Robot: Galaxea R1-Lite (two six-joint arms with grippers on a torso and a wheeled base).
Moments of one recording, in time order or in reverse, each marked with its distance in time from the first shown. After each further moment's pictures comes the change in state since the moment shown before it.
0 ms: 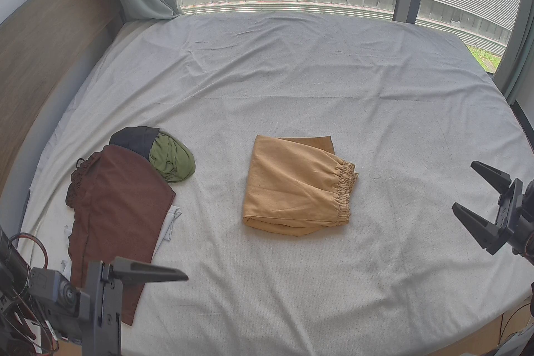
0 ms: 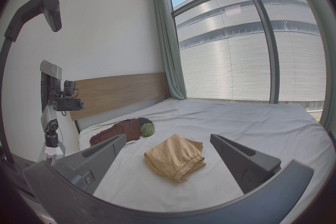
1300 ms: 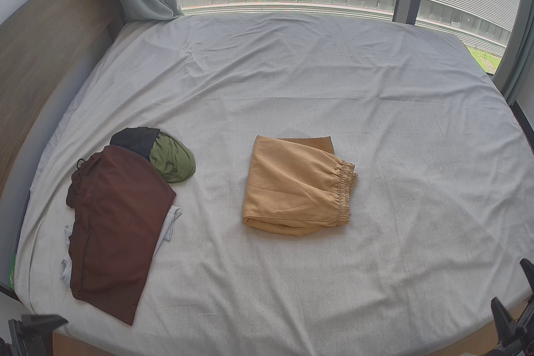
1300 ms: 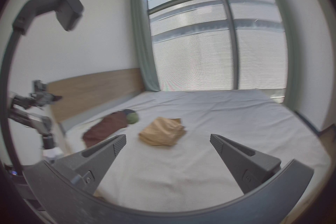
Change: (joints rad) left arm 0.242 -1.126 -0.005 0.907 0.190 -0.280; right arm -0.023 -1.245 0.001 1.342 -0.353 0.019
